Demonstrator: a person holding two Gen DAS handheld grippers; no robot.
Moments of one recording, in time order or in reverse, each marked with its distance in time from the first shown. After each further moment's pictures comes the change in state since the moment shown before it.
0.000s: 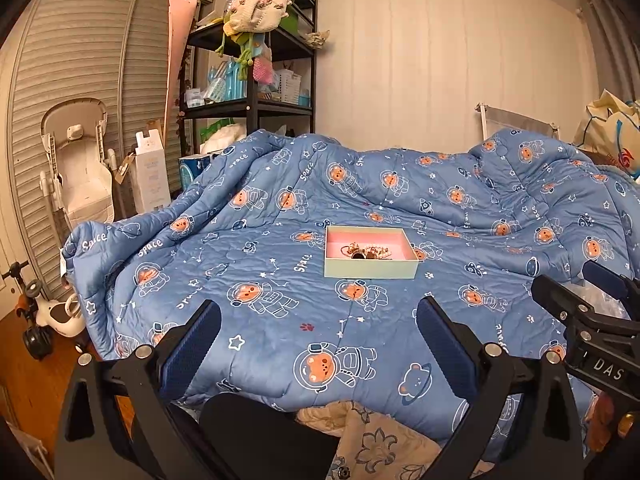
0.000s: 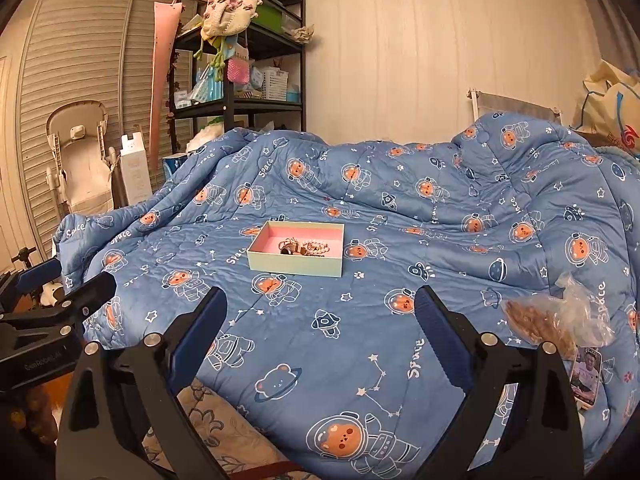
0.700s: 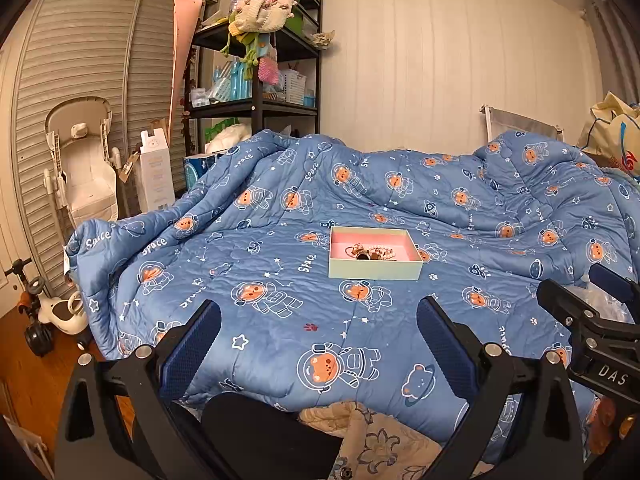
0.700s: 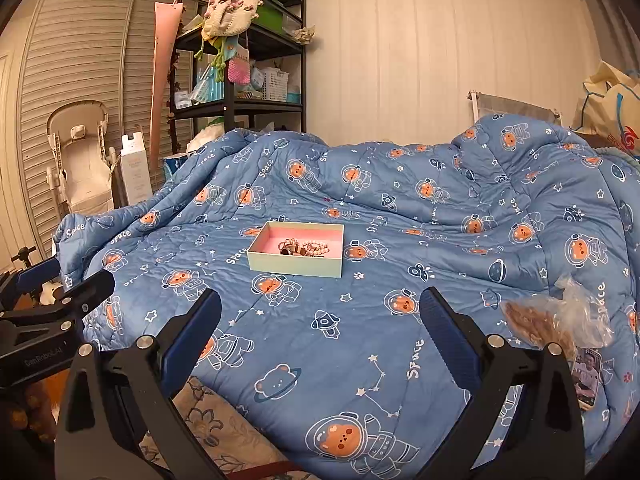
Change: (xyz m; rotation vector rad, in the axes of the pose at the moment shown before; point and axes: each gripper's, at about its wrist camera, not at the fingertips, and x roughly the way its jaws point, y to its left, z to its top) left arm 0.002 0.003 0.000 -0.006 0.002 0.013; right arm 0.001 -0.003 -0.001 -0.001 -0.003 0.000
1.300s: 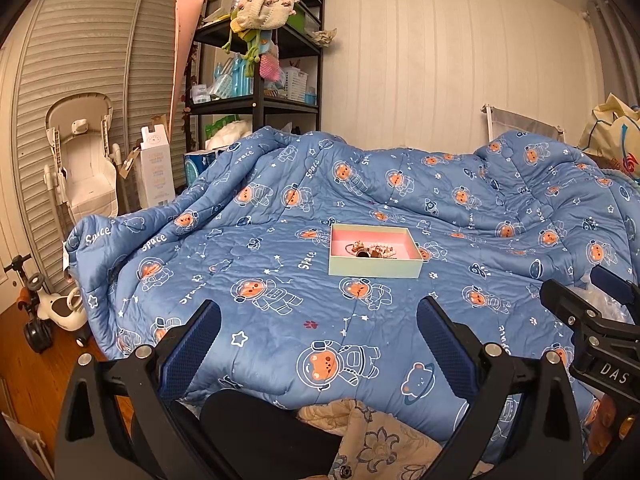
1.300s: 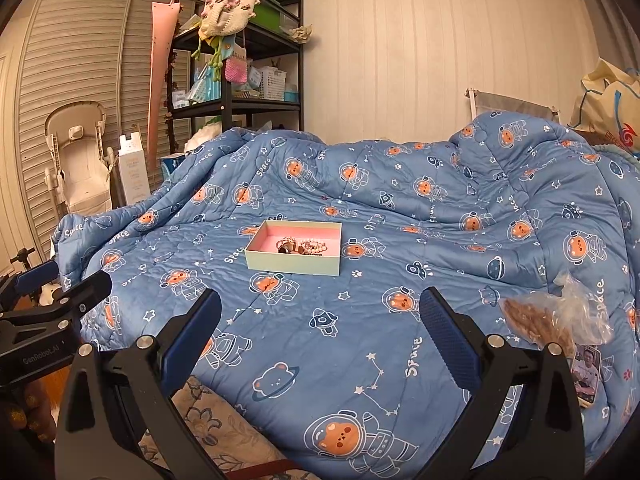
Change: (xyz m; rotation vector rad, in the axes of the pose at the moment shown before) left arm 0.000 0.001 -0.003 -0.005 0.004 0.002; right arm 0.000 -0.003 -0.004 0.003 0.003 -0.005
